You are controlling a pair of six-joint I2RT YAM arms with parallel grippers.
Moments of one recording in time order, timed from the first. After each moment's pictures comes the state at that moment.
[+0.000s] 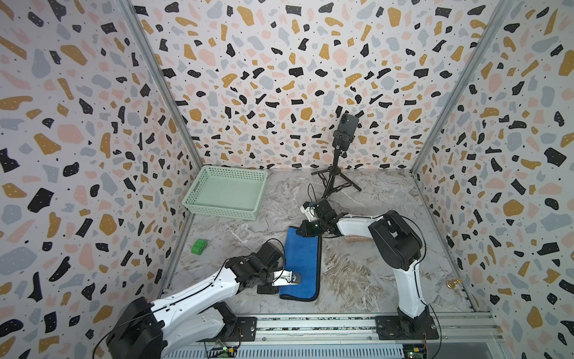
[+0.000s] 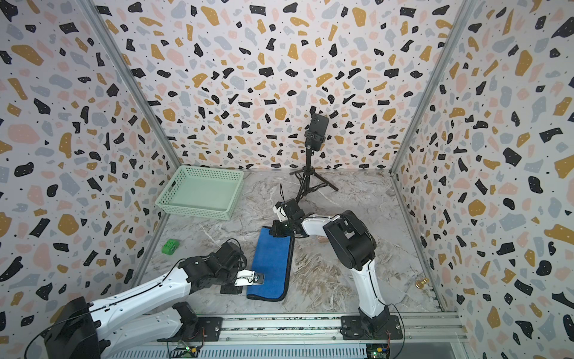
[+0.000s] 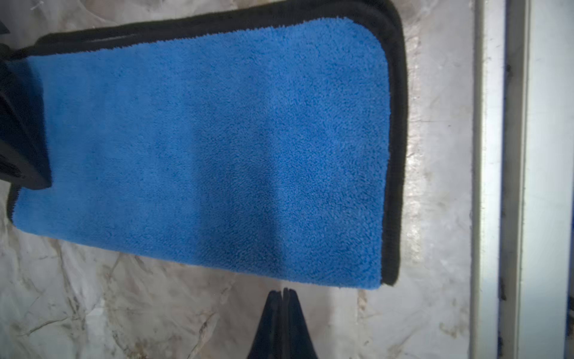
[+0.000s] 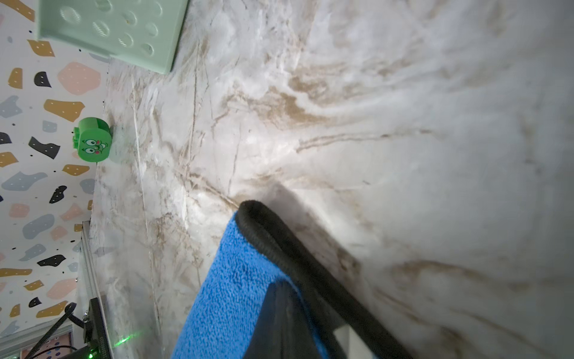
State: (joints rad) left arm -0.78 1.05 0.54 -0.62 0.15 0.87; right arm 0.68 2.10 1.28 -0.03 -0.50 0.52
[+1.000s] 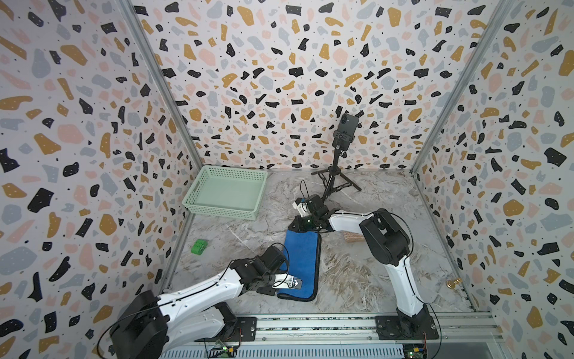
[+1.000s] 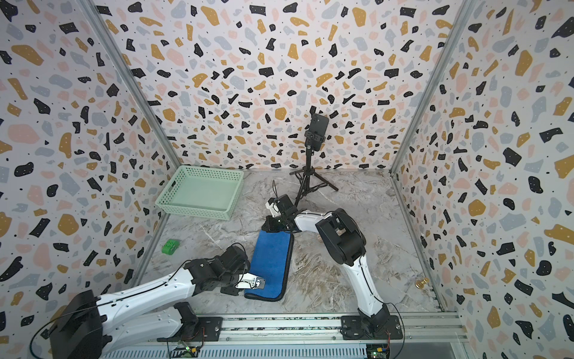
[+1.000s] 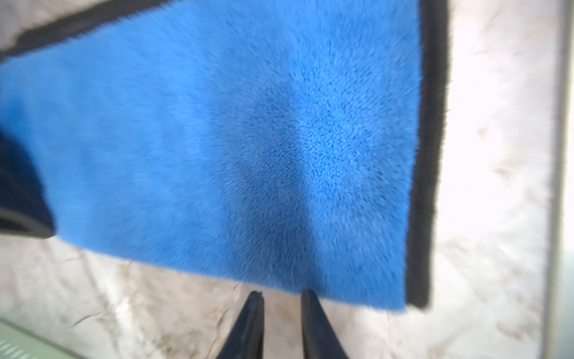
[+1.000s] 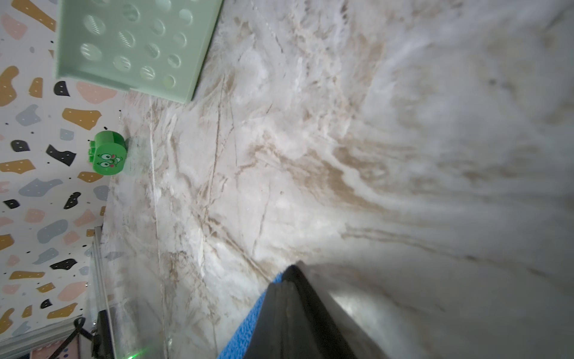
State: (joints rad) left arm -0.84 1.01 0.54 -0.65 0.02 0.94; right arm 0.69 2.22 1.46 -0.06 -0.52 0.51
